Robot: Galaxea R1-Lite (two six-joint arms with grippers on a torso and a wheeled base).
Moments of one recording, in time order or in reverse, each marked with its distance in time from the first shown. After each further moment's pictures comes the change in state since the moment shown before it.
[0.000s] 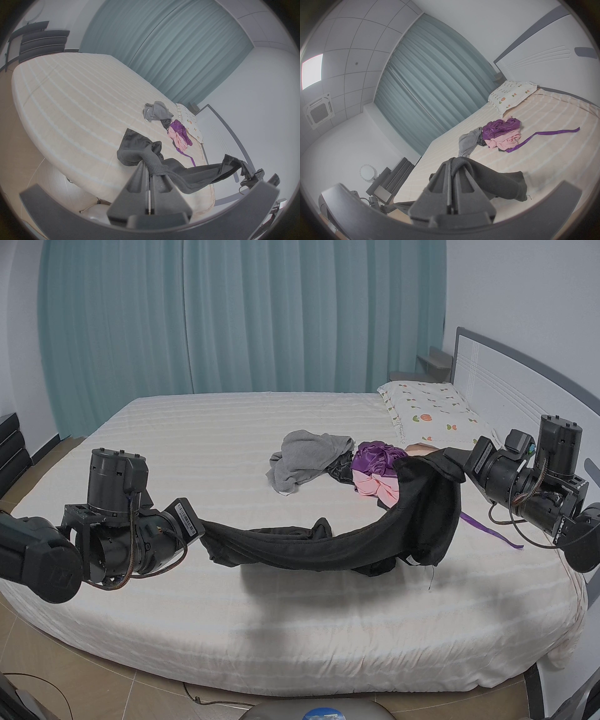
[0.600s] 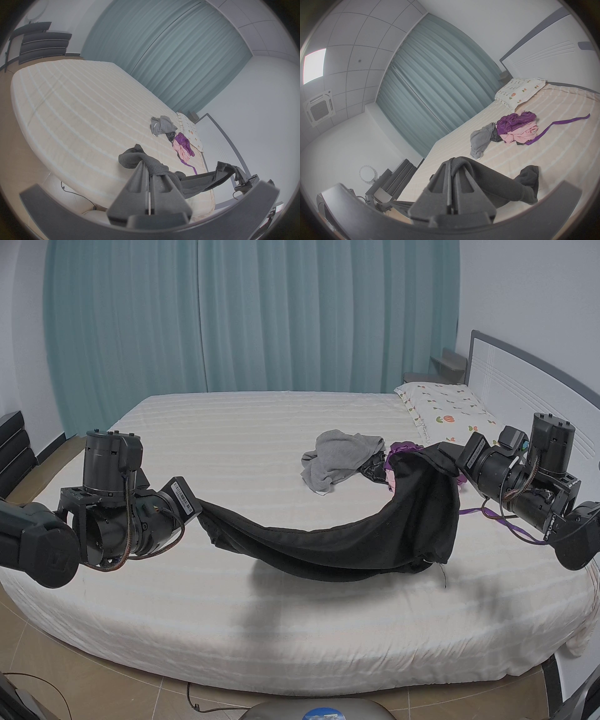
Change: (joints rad) left arm 0.014 0.001 -0.068 0.006 0.001 0.006; right arm 0.004 0.047 -0.027 -0.056 -0.013 0.000
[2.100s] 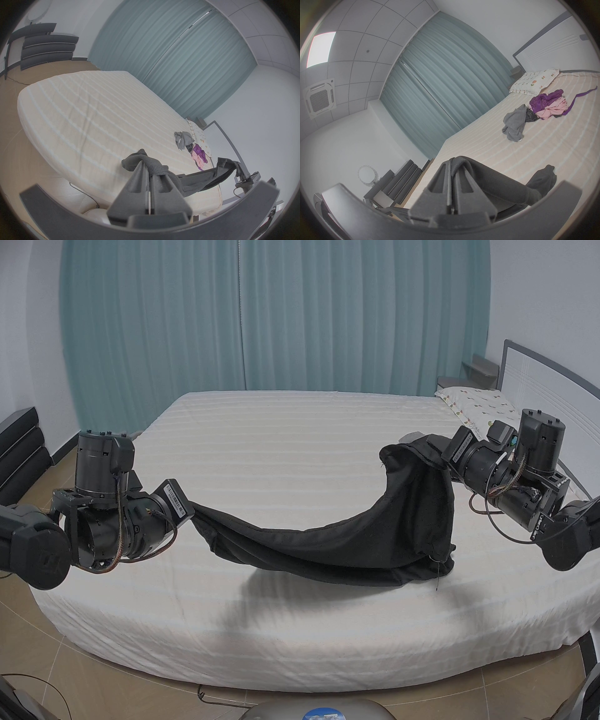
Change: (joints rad) left arm 0.011 -0.032 0.014 0.033 0.009 0.002; right arm 0.050 0.046 -0.038 -0.055 -0.062 -0.005
